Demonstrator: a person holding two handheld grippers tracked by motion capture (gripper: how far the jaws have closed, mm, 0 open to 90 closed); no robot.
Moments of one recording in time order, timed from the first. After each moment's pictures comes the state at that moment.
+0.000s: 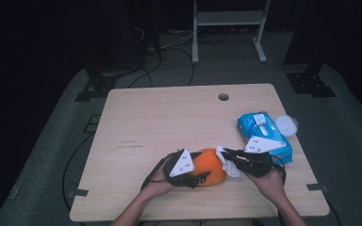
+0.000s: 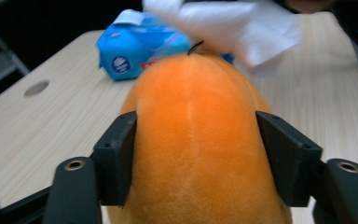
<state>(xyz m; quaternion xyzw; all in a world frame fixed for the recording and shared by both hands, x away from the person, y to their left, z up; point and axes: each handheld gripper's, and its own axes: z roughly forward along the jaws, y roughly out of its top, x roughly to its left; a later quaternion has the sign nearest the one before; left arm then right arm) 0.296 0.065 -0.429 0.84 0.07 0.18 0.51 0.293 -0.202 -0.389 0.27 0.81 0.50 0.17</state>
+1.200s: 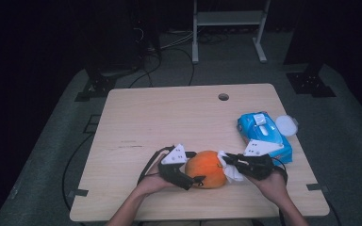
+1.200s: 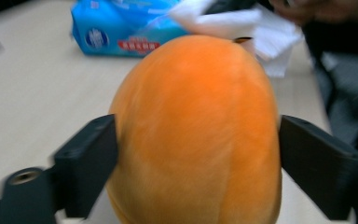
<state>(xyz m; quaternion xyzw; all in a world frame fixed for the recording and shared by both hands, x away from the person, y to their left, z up) 0.318 0.081 -0.428 0.84 0.15 0.04 0.51 0.290 -0.206 -0.397 0.26 0.83 0.47 0.16</state>
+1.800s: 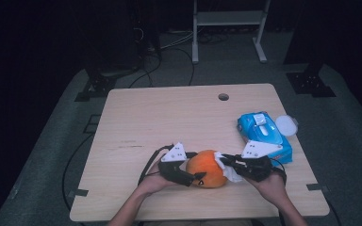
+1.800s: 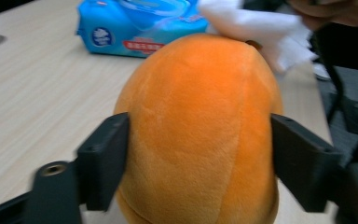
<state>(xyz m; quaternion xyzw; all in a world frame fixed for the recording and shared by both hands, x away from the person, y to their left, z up) 0.314 0.077 -0.428 0.84 0.15 0.08 0.52 0.283 -0.196 -0.387 0.24 0.83 0.48 0.16</state>
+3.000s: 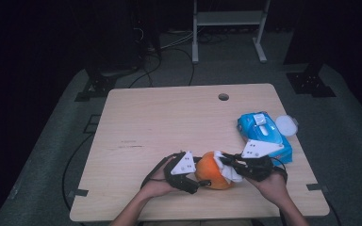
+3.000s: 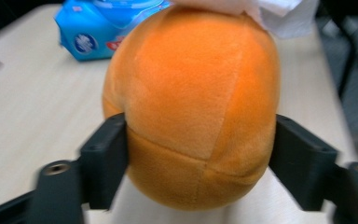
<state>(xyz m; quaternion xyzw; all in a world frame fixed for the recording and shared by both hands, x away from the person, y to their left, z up) 0.300 0.062 -0.429 0.86 0.09 0.10 0.49 0.280 -0.198 -0.378 0.23 0.83 0.48 0.16</state>
